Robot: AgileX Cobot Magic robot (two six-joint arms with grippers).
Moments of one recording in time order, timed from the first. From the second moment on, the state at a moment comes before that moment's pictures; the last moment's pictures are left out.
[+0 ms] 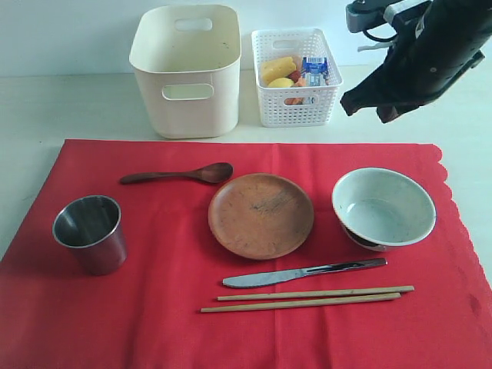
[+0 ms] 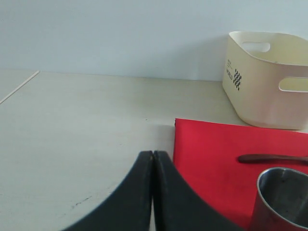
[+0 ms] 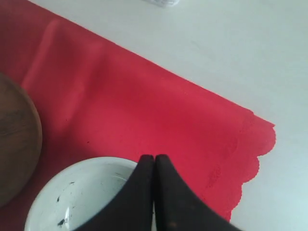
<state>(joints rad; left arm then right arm) 0.02 0.01 0.00 0.08 0.27 -0.11 0.31 1.69 -1.21 -0.10 0.79 -0.02</state>
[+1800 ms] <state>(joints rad) 0.02 0.01 0.00 0.08 0.27 -0.11 0.18 1.83 -1.00 0.08 0.71 -0.15</state>
